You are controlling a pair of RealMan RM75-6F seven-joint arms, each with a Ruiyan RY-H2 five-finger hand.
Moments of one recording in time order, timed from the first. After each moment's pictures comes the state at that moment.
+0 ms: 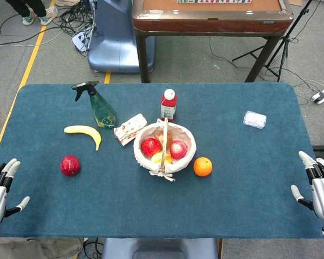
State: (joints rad) left arm -0.06 -1.05 -0.03 -1.74 1.49 1.51 0.12; right arm 0.01 -1.02 0.07 -1.77 -1.48 1.54 -0.12
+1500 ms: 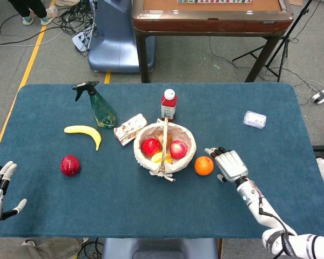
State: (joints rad) left arm -0.04 -1.04 -0.03 -1.74 1.48 1.52 0.11; right arm 0.55 -1.34 0.15 -1.69 -1.11 0.91 -0.61
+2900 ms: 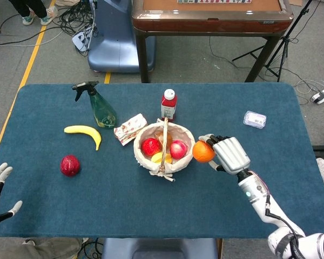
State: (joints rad) left arm -0.01 -1.03 -0.02 -1.73 1.50 1.55 0.07; right arm 0.60 -1.21 0.17 -1.85 -1.23 1.08 -0.44
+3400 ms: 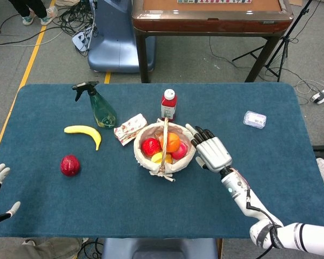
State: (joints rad) left arm -0.01 -1.02 -0.02 -1.71 1.50 1.55 0.04; right arm 0.68 -1.32 0.17 -1.78 -1.16 1.05 -0.54
